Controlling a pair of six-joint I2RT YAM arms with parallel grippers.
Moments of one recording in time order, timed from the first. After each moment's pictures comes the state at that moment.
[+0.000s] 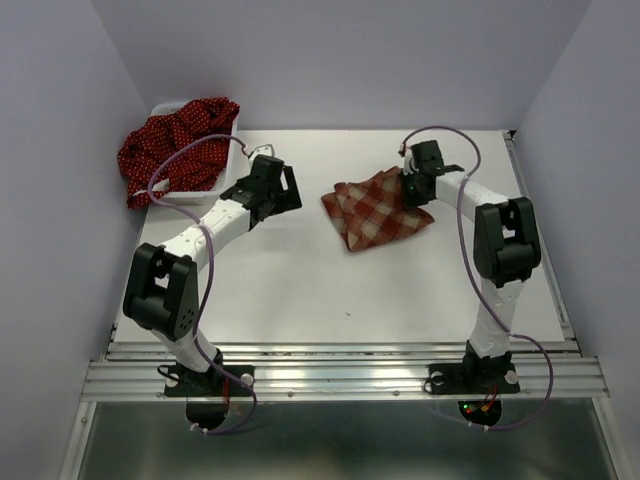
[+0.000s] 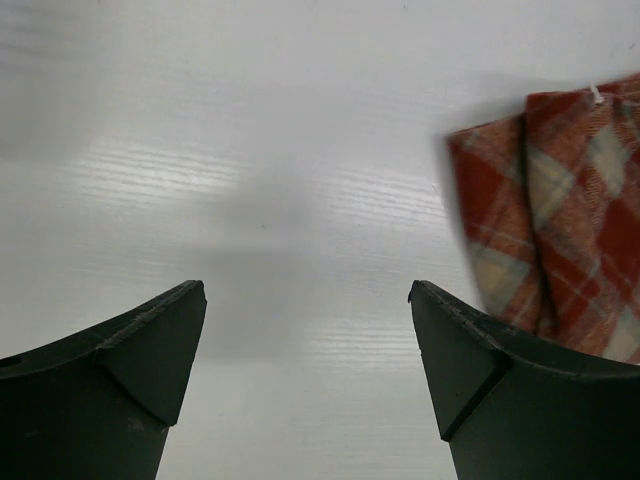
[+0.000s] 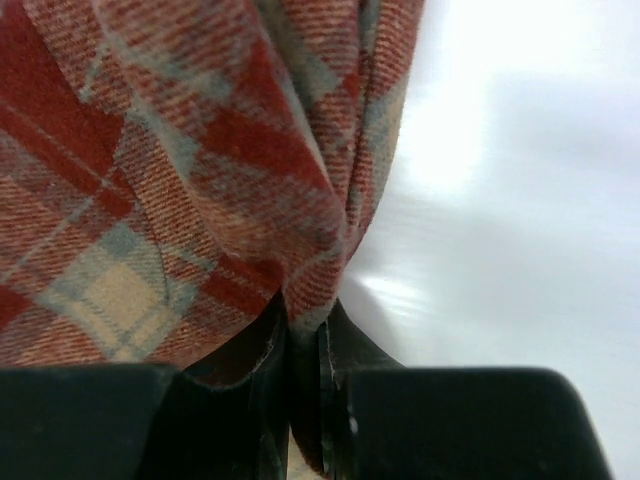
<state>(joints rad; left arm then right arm) -0.43 1.62 1.18 -0.34 -0.23 -0.53 0.25 2.02 1.48 -0.43 -0.01 -0.02</state>
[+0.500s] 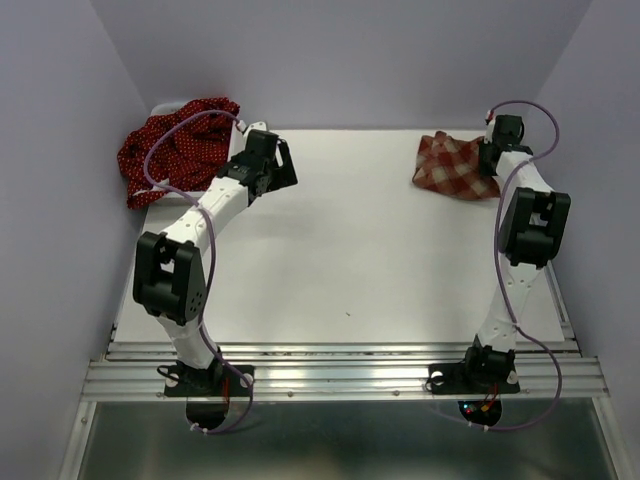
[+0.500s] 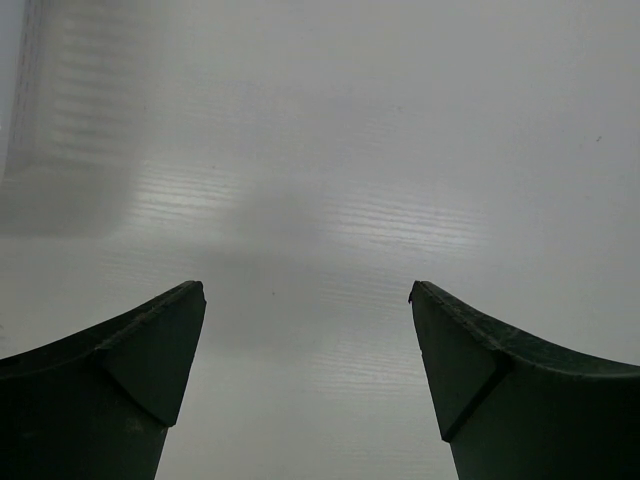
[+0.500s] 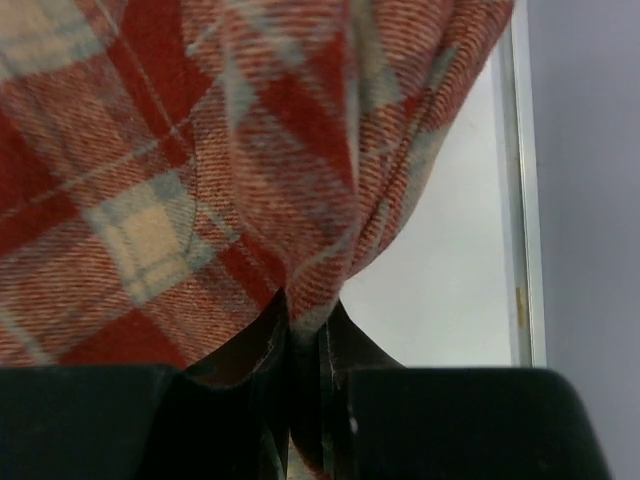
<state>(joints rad) -0.37 1.72 1.42 -0.43 -0.24 -0.49 -0.17 2.21 1.86 -0.41 0.10 -0.15</state>
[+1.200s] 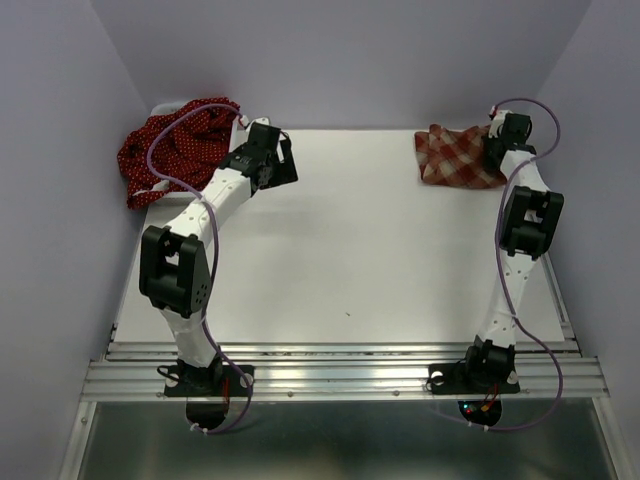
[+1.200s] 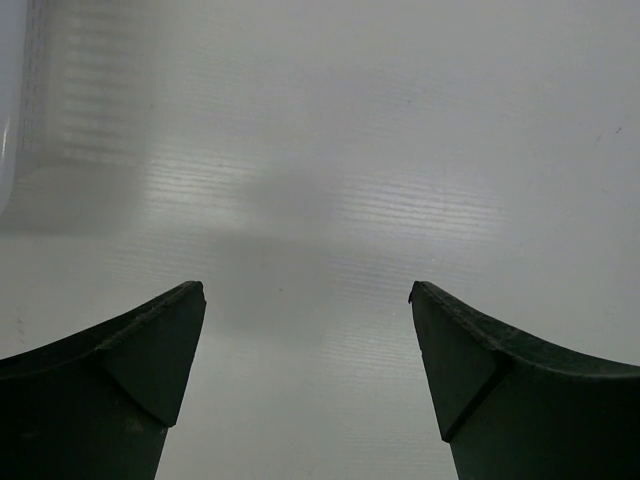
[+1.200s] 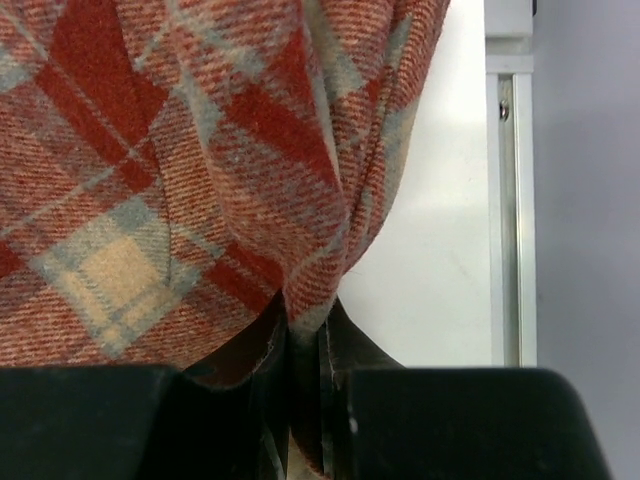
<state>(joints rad) -0.36 1.79 1.54 -0.54 -0.23 -0.47 -0.25 2.48 2.16 -0.38 0.00 -0.23</state>
